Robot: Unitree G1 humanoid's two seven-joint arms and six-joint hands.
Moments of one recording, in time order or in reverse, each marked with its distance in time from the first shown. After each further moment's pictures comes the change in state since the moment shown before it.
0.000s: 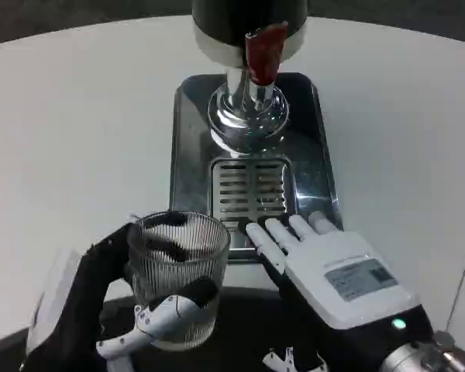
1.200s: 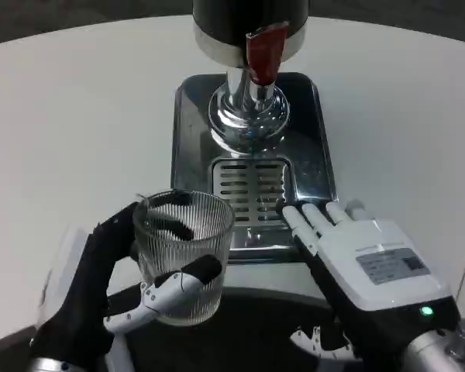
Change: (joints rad) left arm -0.112 -0.005 0.000 0.080 -0.008 -0.018 0.001; right arm -0.008 0.029 -0.071 0.000 -0.048 0.048 0.013
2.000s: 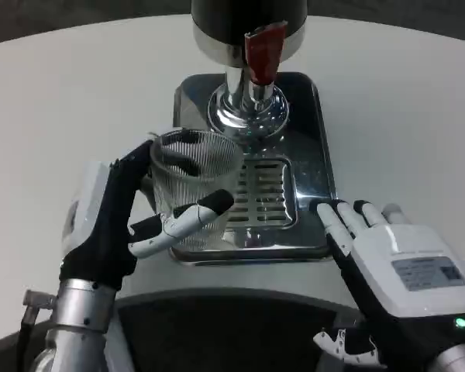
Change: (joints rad) left arm -0.397 0.016 -0.008 0.459 0.133 -0.144 0.184; right arm 0.090 0.050 -0.038 -0.083 -0.039 0.007 0.000
